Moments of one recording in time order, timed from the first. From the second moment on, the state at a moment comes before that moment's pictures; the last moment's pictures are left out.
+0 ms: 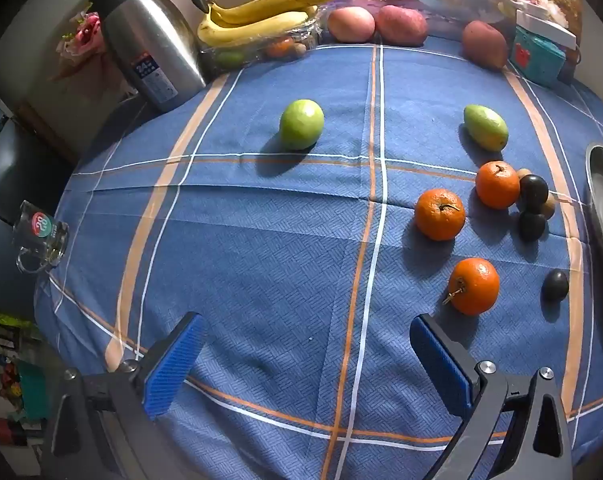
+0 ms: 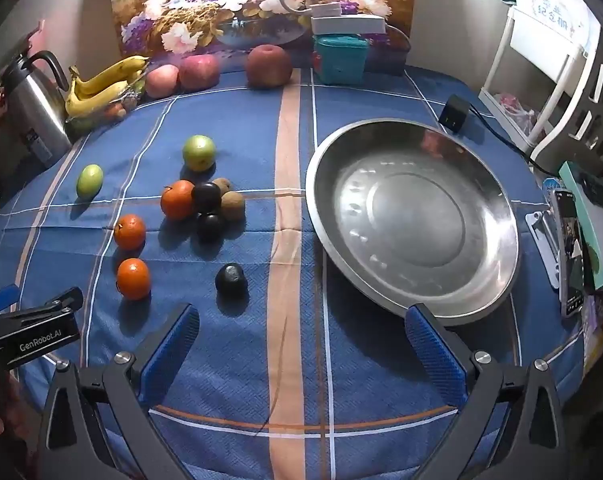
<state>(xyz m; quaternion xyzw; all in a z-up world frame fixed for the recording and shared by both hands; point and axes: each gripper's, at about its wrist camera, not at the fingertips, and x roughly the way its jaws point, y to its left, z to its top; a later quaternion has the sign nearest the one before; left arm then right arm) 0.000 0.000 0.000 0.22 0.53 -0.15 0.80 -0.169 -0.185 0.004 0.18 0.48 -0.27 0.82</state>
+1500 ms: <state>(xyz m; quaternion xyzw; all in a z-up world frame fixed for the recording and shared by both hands) 0.000 0.008 0.004 0.20 0.53 -0.17 0.81 -0.165 -0.187 -0.004 0.18 0.50 -0.28 0.80</state>
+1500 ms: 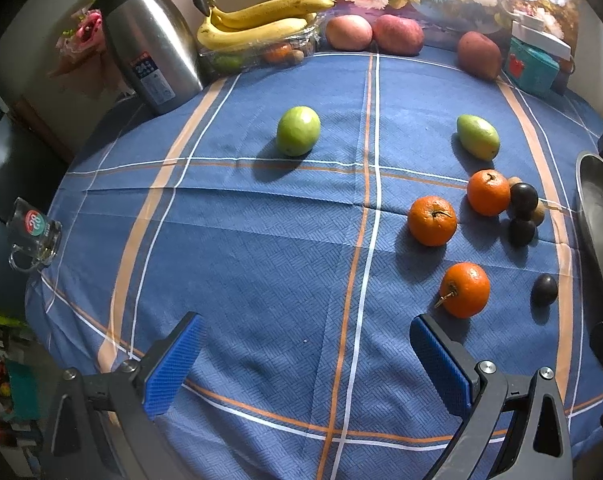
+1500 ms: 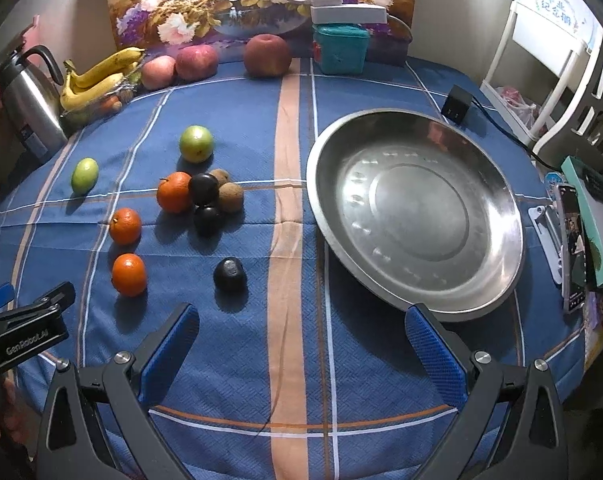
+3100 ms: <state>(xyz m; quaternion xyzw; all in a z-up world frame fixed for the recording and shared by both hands) 0.001 0.005 0.001 0.20 0.53 -0.17 0.81 -0.161 -0.185 -0.006 0.18 0.51 -0.28 0.80</state>
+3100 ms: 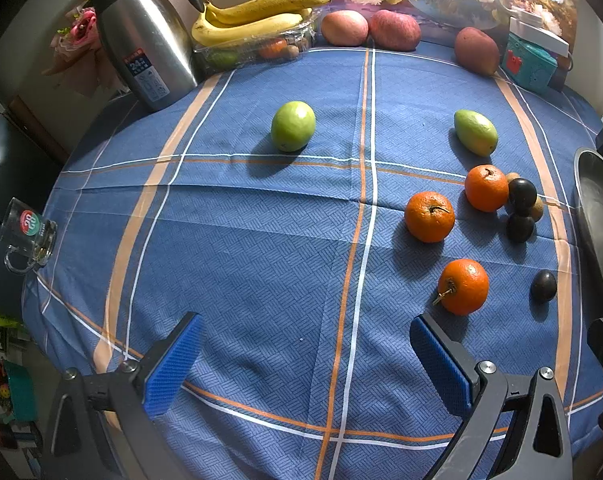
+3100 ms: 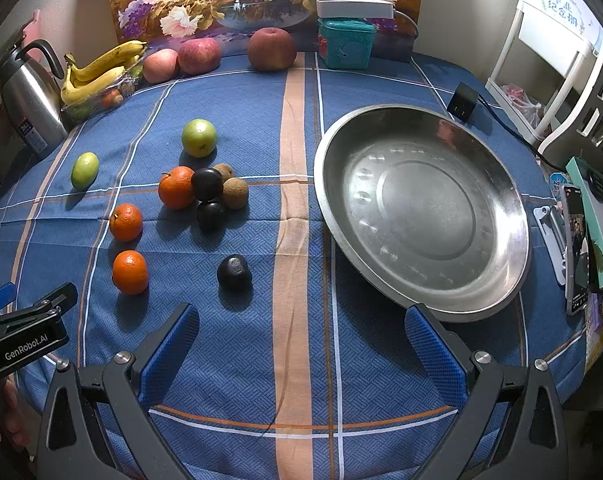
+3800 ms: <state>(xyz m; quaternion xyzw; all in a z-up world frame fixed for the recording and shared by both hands) 0.014 -0.035 0.021 0.13 0.54 -0.22 0.80 -0.134 -0.204 0.046 0.24 0.42 -0.27 0.83</state>
